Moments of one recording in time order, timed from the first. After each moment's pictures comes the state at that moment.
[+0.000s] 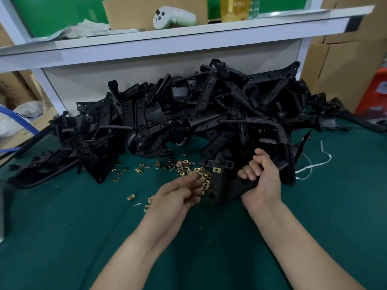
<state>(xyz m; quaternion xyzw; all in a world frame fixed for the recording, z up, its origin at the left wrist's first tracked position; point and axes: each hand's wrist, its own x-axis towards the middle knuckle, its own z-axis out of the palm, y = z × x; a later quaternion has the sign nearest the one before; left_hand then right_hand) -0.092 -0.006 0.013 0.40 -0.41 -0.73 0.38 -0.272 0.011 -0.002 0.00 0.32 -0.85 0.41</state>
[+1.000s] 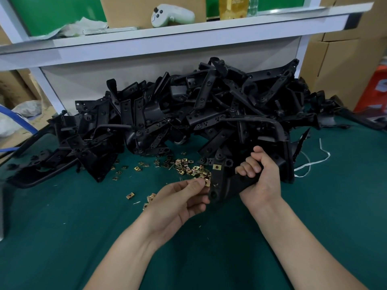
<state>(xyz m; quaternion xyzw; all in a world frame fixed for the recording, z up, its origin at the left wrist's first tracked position) -0.085 -0.010 0.009 0.32 -0.43 -0.79 0.29 -0.273 0.013 0.000 0.01 0.26 -0.85 0.46</state>
